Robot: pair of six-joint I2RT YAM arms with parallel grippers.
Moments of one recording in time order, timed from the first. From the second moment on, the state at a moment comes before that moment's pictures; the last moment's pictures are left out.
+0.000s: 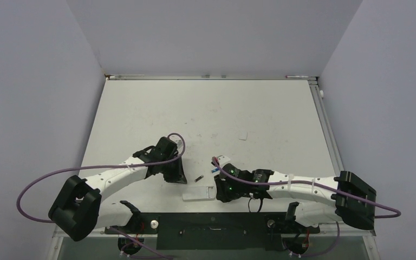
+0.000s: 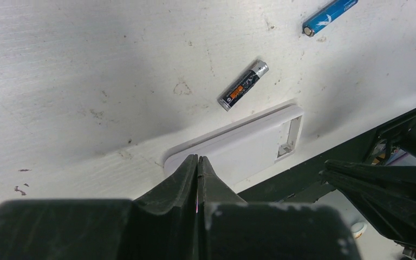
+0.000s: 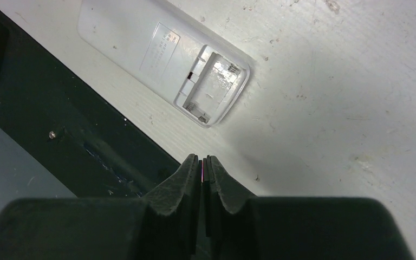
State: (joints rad) left arm -0.62 1.24 0.62 -0.48 0.27 -0.72; right arm 1.16 1.23 0.64 -0.35 -0.01 0.65
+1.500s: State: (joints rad) left arm -0.87 1.38 0.56 -0.30 0.29 -0.88; right arm 1.13 1.42 0.66 -0.27 0.14 0.73
